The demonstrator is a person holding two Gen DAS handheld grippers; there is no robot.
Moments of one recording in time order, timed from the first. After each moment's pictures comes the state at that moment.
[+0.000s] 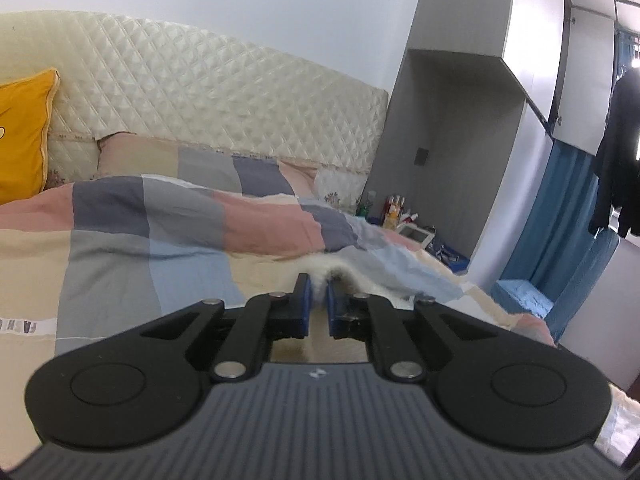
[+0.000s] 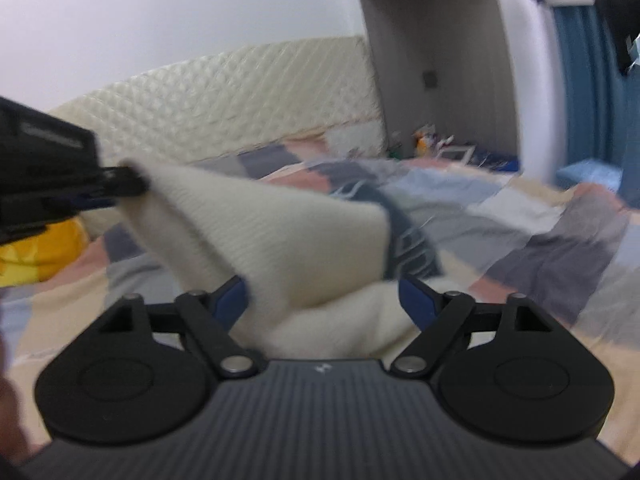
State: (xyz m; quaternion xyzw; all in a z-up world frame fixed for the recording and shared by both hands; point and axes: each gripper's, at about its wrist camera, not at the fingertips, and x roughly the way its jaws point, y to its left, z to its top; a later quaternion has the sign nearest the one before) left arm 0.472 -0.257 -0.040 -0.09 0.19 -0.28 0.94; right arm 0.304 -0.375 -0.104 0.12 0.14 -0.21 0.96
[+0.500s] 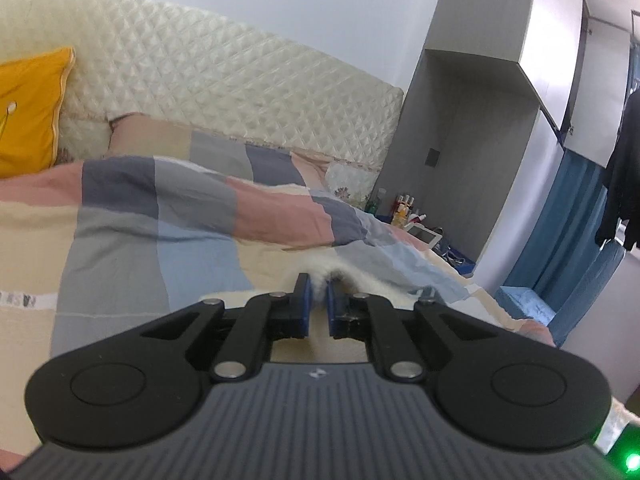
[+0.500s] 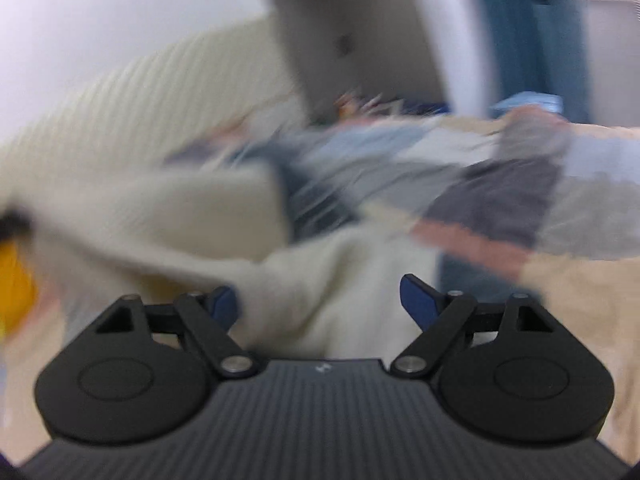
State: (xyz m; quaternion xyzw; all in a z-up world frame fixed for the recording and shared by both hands) left arm 0.473 -0.251 -0.078 -0.12 0.21 -0.27 0.93; right arm 0.287 -0.423 -0.145 0.24 0.13 -0.30 0.91
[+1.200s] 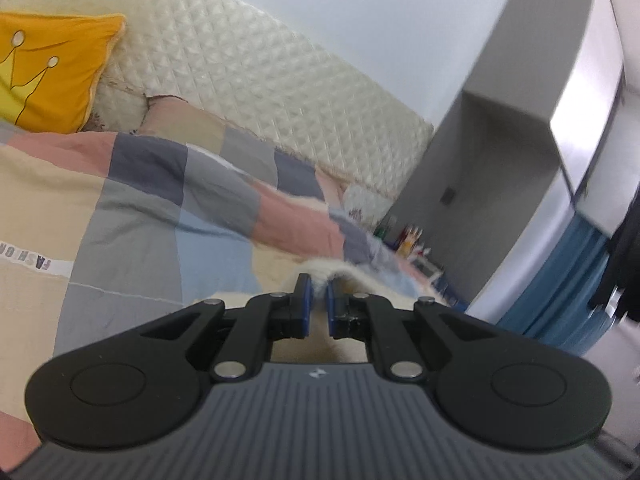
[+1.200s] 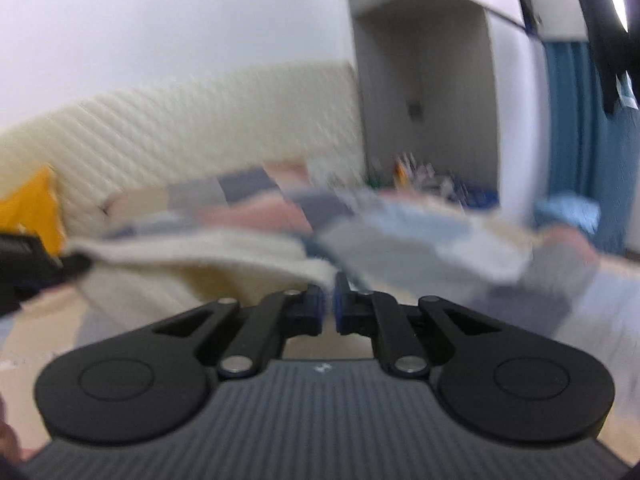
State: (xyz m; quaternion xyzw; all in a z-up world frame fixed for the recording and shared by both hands) left arm 0.480 -0.203 -0.057 -0.22 0.21 -0.23 0.92; right arm 0.279 -0.396 -0.048 0.08 0.12 -0.22 0.97
